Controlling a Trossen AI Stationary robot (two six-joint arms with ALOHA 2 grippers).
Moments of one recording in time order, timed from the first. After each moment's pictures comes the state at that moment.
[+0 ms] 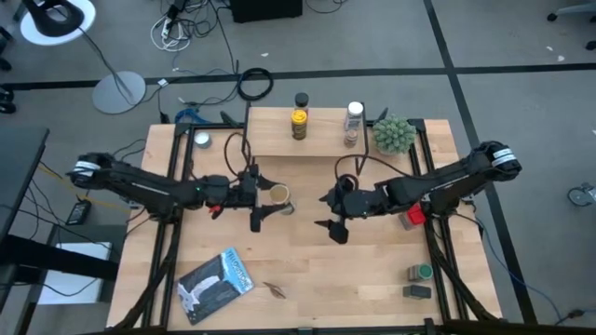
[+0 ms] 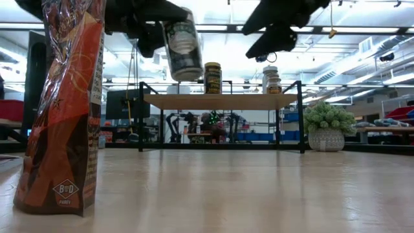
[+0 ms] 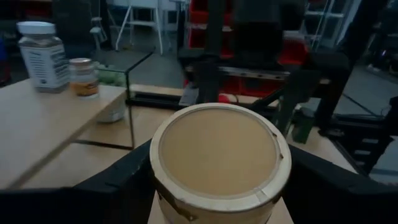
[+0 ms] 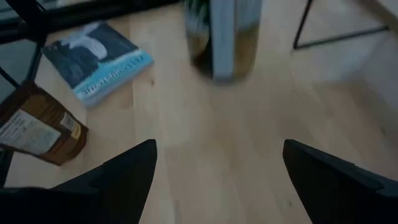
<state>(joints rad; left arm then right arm) -0.09 1.19 0.55 0.56 -0.16 -0.12 0.26 1.40 1.01 -0.28 0.32 0.39</state>
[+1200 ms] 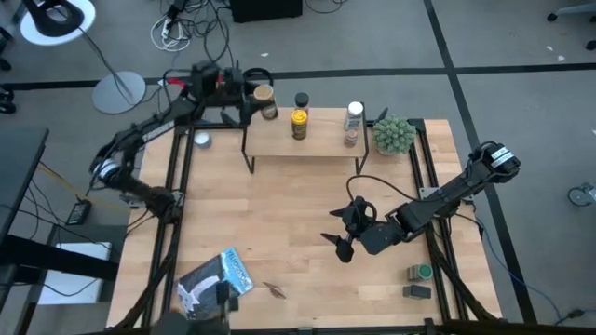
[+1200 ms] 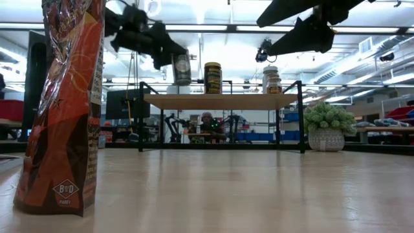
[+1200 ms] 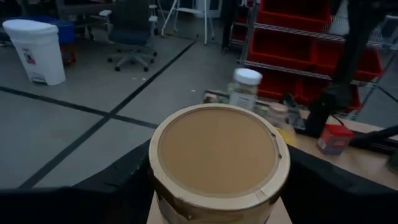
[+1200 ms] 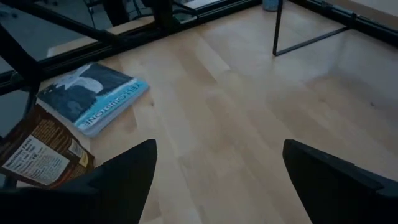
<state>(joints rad) 0.94 1.46 1.14 0.10 0.70 0.06 0.52 1.40 0.87 -0.09 0.72 0.65</state>
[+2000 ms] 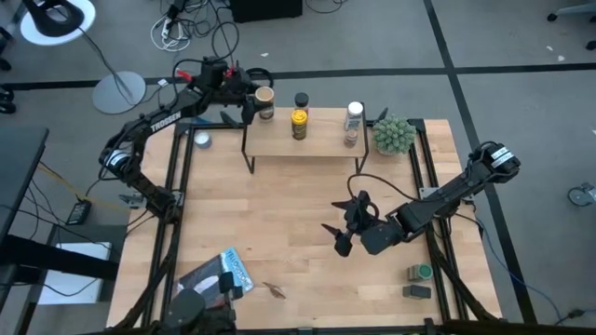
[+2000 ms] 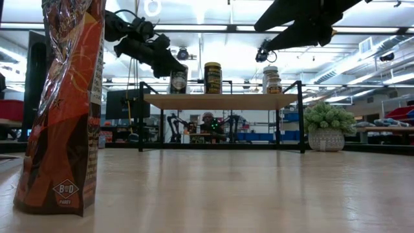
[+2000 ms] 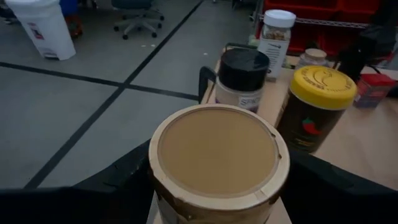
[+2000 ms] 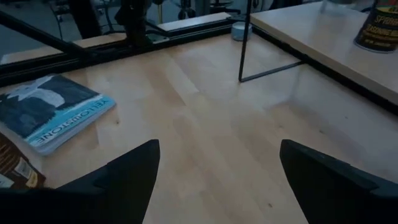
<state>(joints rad) 0.96 1.55 1.22 -0.09 0.65 0.28 0.51 1.40 0.87 -0.09 0.88 0.56</state>
